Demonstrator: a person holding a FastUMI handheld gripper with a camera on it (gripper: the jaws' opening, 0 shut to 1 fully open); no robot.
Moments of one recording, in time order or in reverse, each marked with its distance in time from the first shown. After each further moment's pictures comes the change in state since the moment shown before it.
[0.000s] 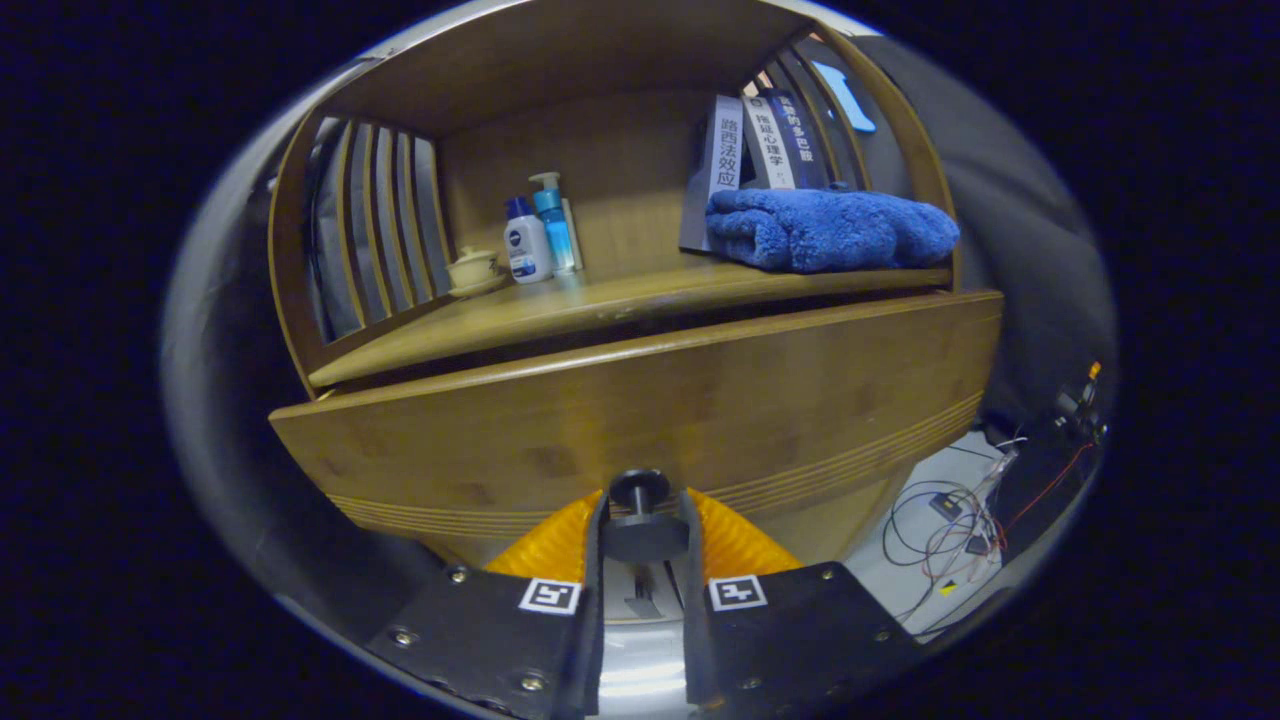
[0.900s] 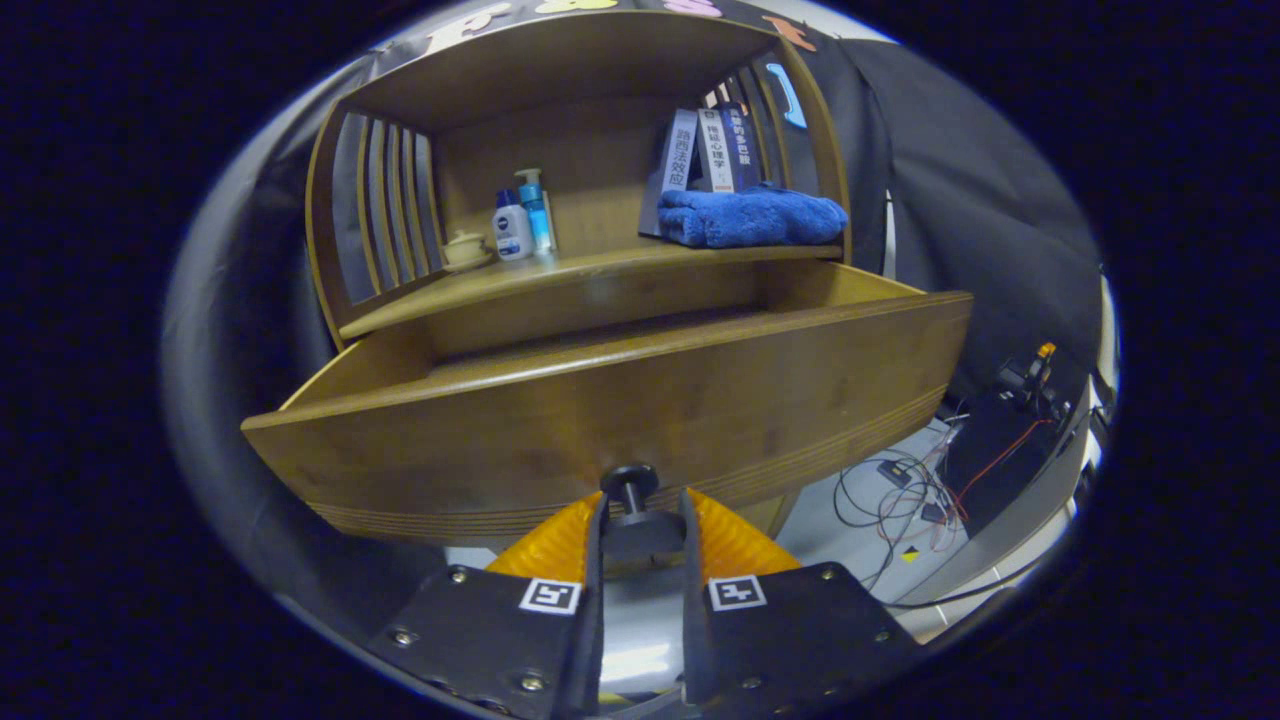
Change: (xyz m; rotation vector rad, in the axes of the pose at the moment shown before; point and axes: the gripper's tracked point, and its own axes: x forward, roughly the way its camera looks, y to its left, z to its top) arm -0.100 -0.023 -0.049 0.013 0.057 -0.116
